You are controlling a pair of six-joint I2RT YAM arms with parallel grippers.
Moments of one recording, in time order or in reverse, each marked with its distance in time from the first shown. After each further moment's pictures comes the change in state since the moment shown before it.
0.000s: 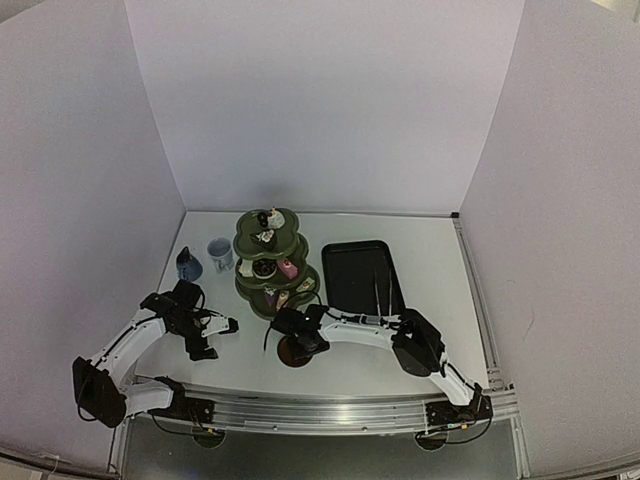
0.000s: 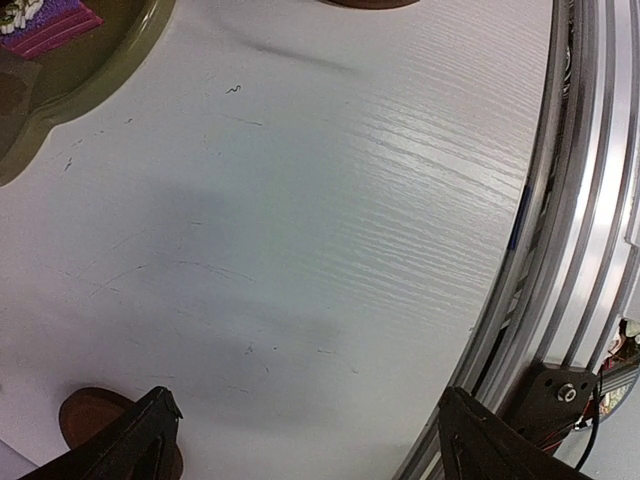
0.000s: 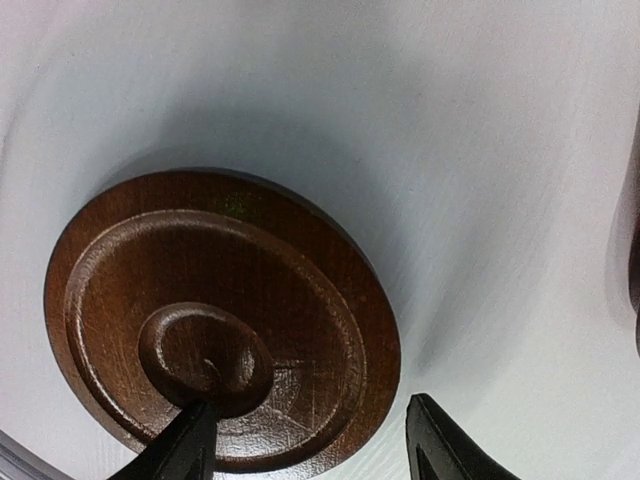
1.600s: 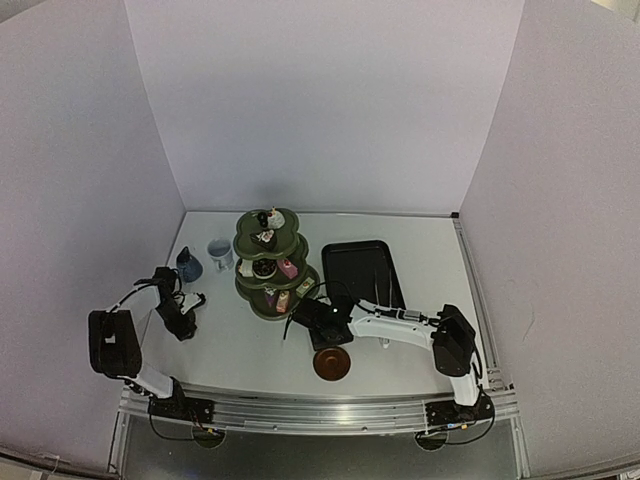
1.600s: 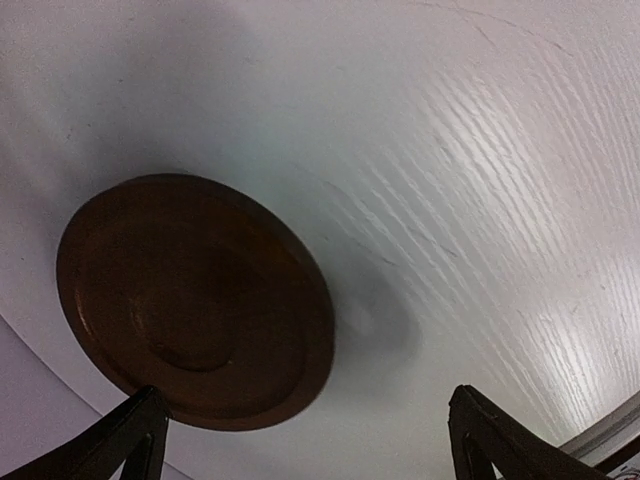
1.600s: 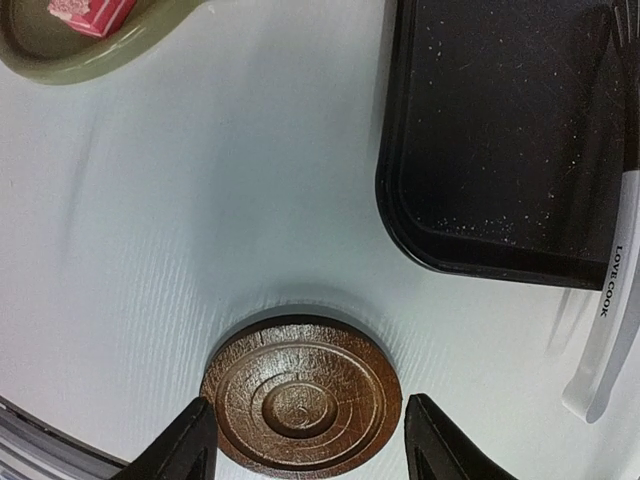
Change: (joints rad) left arm 0.426 0.388 0.049 0.251 -0.254 -0.116; right arm -0.024 -0.286 -0.214 -0.044 0.133 0.084
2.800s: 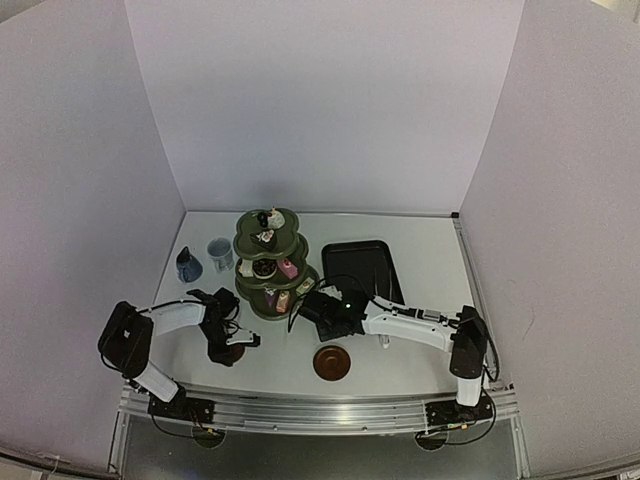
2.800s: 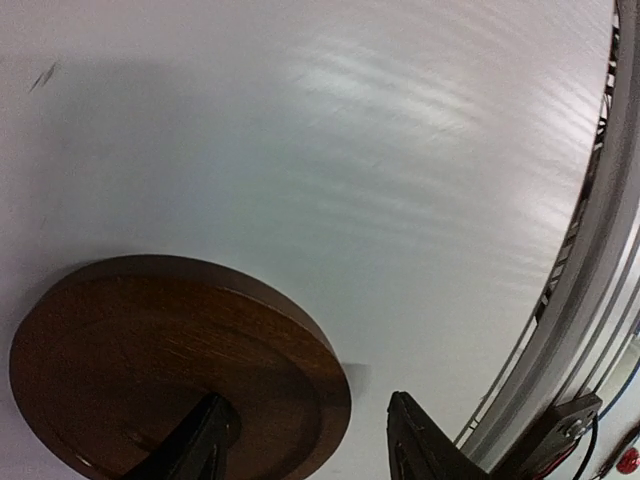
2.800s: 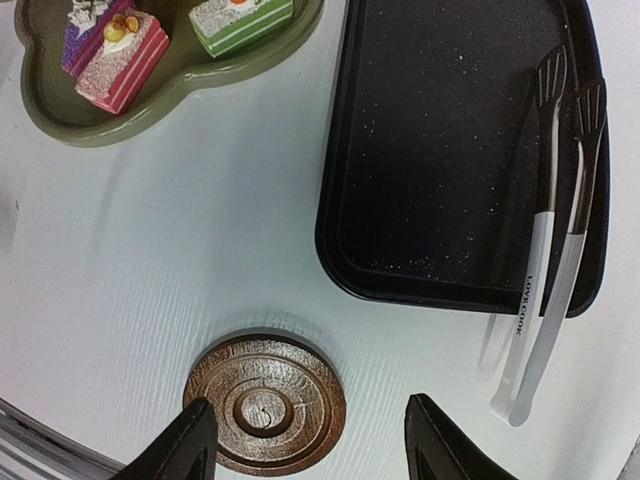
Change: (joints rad) left arm -0.546 0.058 -0.043 -0.112 0.217 0.035; right arm 0.000 -0.101 -0.003 -0.024 0.129 -0.044
